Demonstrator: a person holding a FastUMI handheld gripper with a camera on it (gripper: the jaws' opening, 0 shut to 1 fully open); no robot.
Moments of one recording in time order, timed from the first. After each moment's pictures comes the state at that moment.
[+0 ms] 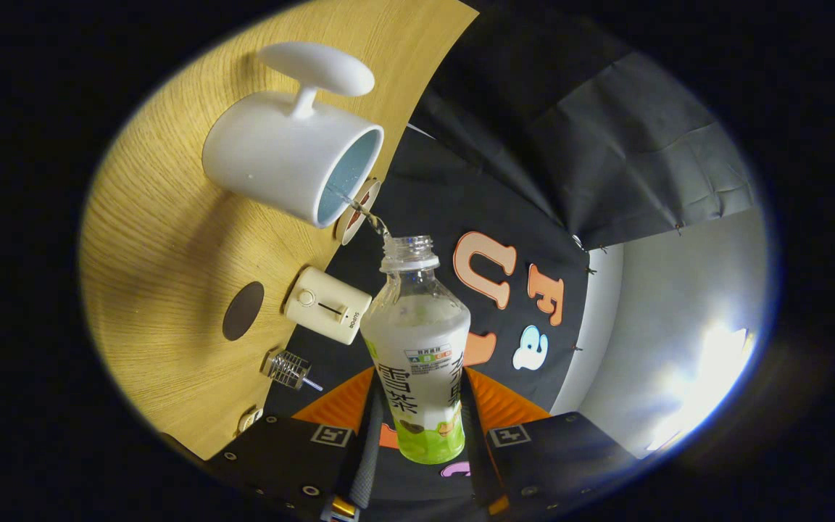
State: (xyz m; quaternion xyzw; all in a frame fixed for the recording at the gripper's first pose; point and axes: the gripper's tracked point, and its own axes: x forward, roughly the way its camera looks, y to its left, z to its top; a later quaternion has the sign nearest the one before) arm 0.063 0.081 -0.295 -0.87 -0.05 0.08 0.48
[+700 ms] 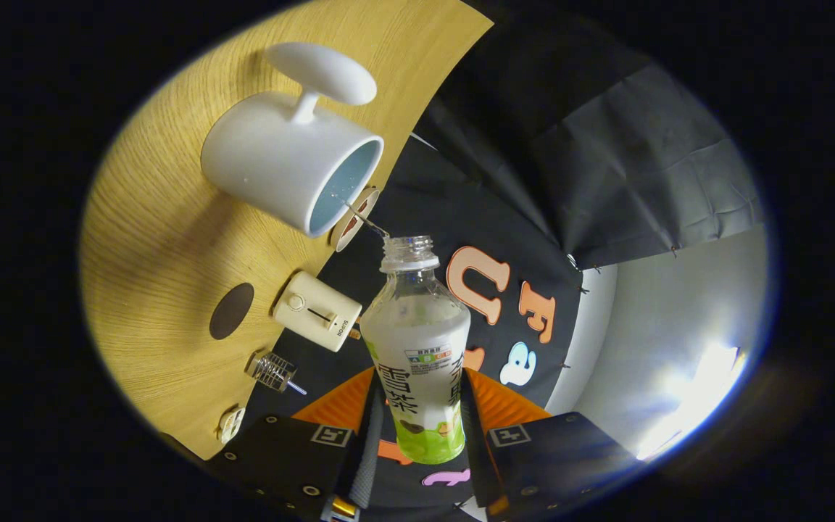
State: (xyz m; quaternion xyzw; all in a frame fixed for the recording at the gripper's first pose) arm 0.062 0.092 -0.299 -0.88 -0.08 0.10 0.45
